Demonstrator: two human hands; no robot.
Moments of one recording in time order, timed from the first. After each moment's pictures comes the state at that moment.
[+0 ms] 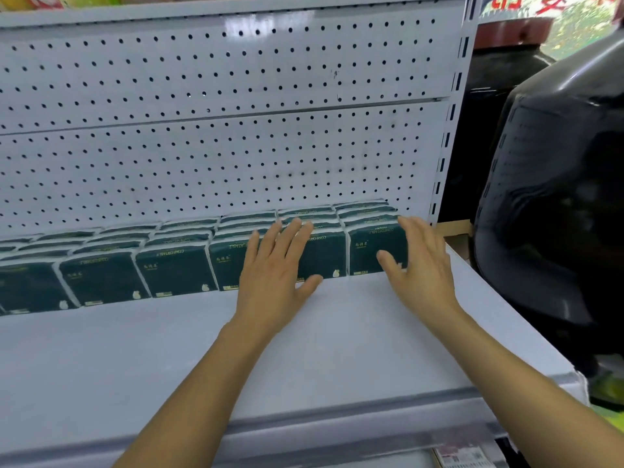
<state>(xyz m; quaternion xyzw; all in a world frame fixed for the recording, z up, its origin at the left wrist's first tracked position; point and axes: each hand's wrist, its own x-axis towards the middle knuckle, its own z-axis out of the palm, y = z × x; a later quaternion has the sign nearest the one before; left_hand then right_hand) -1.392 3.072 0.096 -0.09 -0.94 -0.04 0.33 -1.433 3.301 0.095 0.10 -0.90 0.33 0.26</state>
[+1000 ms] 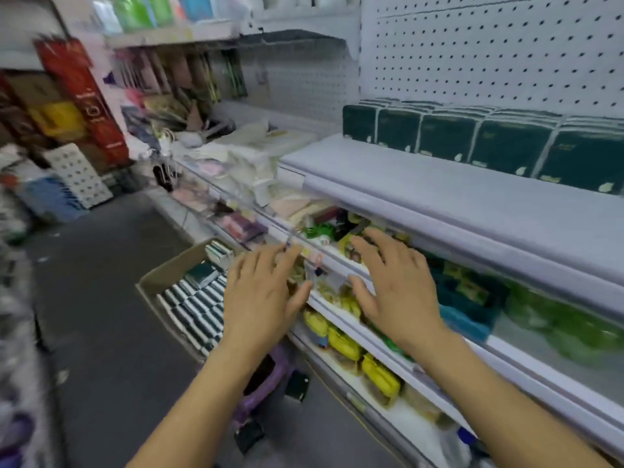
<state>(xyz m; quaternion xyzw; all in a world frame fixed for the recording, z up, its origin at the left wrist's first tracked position) -0.850 2.737 0.019 0.38 -0.88 0.10 0.28 -1.034 2.842 0.019 0.60 -0.73 0.25 0.21</state>
